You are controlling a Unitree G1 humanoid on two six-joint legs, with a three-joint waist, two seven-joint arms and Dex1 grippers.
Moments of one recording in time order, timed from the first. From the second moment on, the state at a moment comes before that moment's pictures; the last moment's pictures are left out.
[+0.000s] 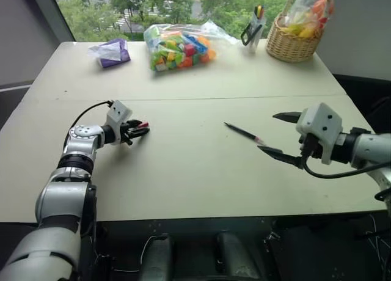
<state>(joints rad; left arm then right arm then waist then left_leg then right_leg) -0.92 0.54 0.01 1.20 -0.02 -0.09 -1.00 -0.21 -0.97 -0.21 -0.54 0.41 0.62 0.86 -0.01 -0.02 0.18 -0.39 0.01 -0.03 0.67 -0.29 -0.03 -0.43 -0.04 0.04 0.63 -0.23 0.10</state>
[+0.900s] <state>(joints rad) -0.64 0.55 -0.02 0.43 -0.19 0.30 -1.34 -0.29 -0.85 -0.10 -0.24 0.35 0.45 0.87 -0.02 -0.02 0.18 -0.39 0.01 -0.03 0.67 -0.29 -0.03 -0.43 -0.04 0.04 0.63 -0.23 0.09</state>
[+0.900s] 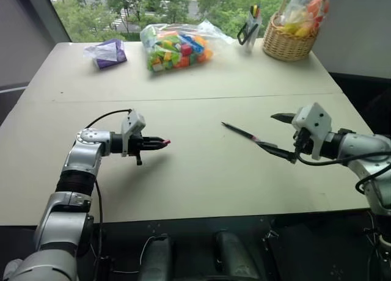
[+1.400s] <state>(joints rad) -0.47 0.68 -0.01 -0.02 -0.32 0.52 -1.25 -0.54 -0.63 0.05 0.28 0.22 0.20 0.92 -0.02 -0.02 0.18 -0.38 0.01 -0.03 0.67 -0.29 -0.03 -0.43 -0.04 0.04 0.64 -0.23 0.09</state>
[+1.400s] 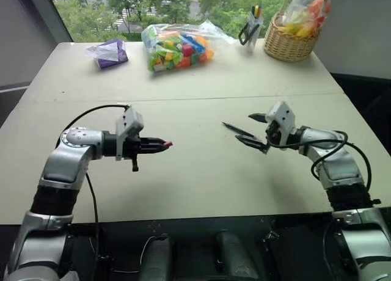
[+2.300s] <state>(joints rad) -0.40 0.73 0.00 -0.09 -0.38 0.53 -1.15 -0.74 -0.57 0.06 0.82 0.13 0.06 1.06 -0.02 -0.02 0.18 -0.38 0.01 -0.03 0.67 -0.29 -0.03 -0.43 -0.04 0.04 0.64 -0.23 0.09</state>
